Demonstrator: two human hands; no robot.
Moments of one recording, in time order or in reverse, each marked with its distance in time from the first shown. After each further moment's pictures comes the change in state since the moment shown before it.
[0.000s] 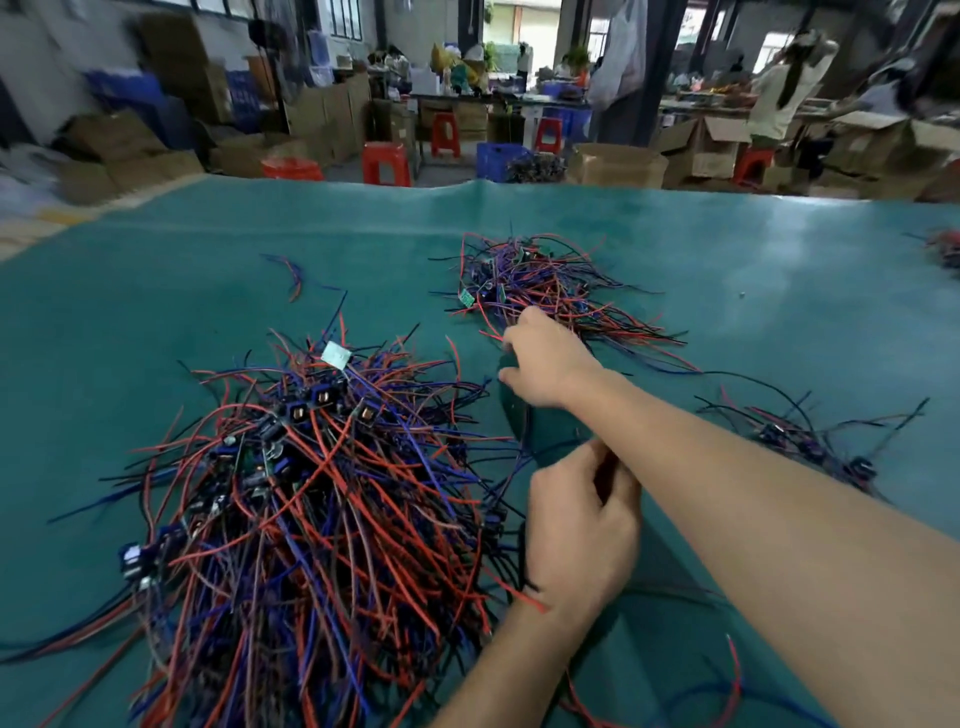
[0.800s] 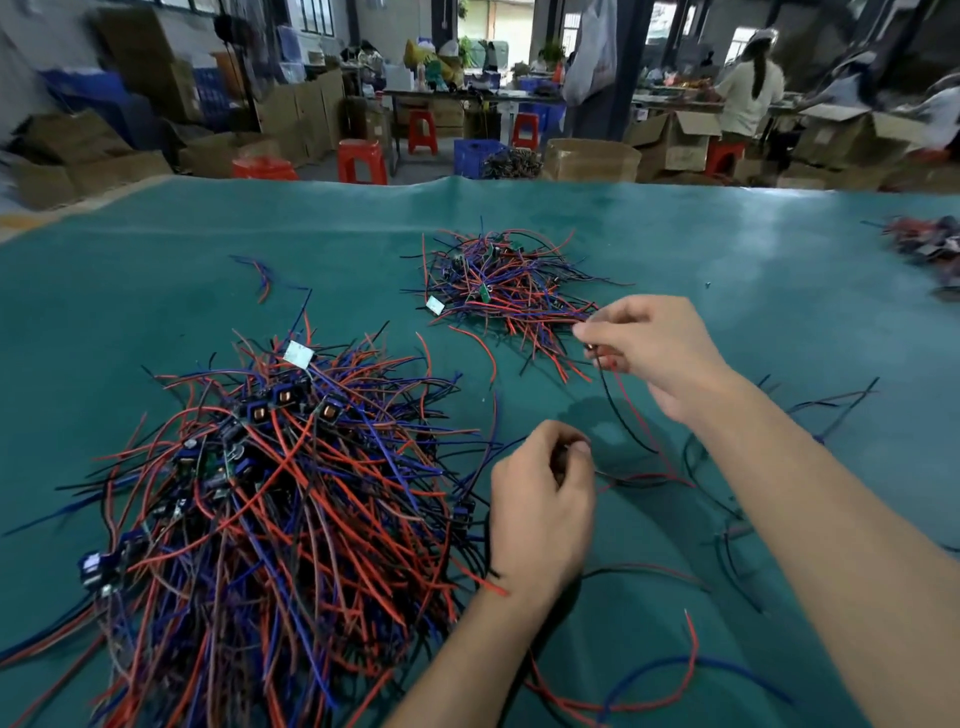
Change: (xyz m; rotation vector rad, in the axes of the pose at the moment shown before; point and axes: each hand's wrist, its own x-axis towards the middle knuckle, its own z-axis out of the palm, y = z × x) left_hand 0.000 -0.004 0.002 -0.030 0.068 -0.051; right_hand -0.082 0.068 -0.038 1.221 0.338 0.341
